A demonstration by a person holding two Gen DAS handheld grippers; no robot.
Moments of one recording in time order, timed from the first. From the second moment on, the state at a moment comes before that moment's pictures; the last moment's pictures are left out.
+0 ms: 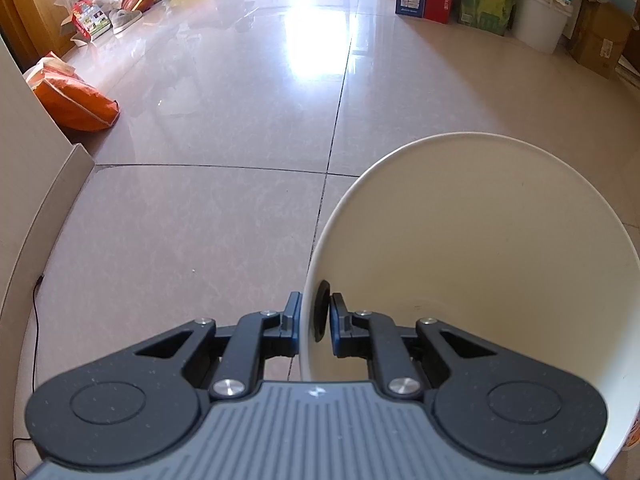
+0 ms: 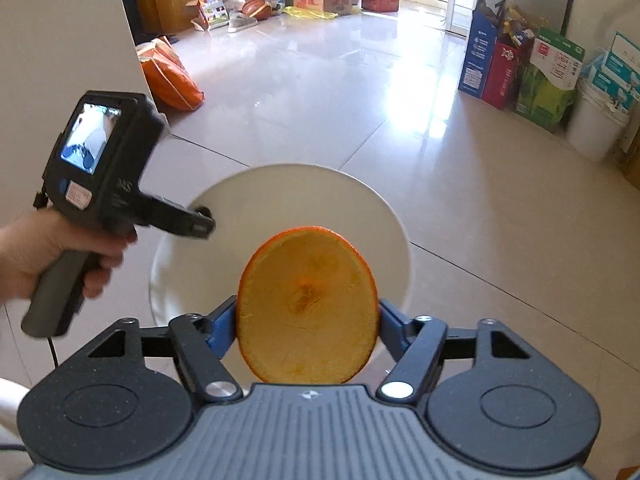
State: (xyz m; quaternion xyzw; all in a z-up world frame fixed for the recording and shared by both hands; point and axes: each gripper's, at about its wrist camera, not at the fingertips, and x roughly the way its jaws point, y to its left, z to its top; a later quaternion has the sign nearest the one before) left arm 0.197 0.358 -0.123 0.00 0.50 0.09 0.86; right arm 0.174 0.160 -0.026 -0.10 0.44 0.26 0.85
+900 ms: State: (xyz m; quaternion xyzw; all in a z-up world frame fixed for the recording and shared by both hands) left arm 0.196 0.361 -0.124 -0.01 0.50 0.10 0.86; right arm 0.113 0.019 -0.145 -0.01 0.48 0.07 0.88
